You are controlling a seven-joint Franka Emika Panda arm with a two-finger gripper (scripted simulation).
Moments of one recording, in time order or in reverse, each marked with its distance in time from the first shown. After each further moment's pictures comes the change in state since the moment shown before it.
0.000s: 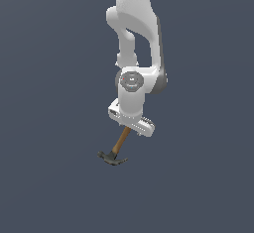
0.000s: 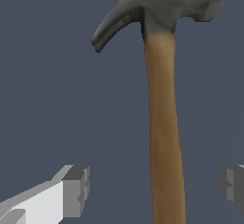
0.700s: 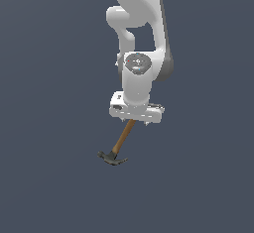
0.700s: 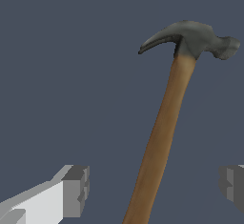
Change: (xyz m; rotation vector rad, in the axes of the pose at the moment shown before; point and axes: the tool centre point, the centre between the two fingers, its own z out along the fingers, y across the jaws) arm -0.014 -0.012 -0.054 0.010 -0.003 -0.348
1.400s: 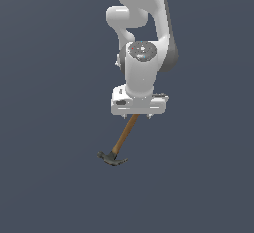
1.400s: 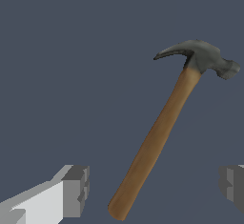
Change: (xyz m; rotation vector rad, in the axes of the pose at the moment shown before) arm -0.007 -0.007 -0.030 -0.003 0.002 -0.200
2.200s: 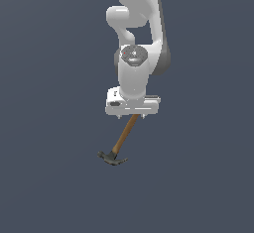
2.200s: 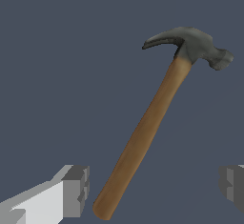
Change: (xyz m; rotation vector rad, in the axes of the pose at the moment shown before) arm -0.010 0.022 0.014 -0.012 -0.018 0.001
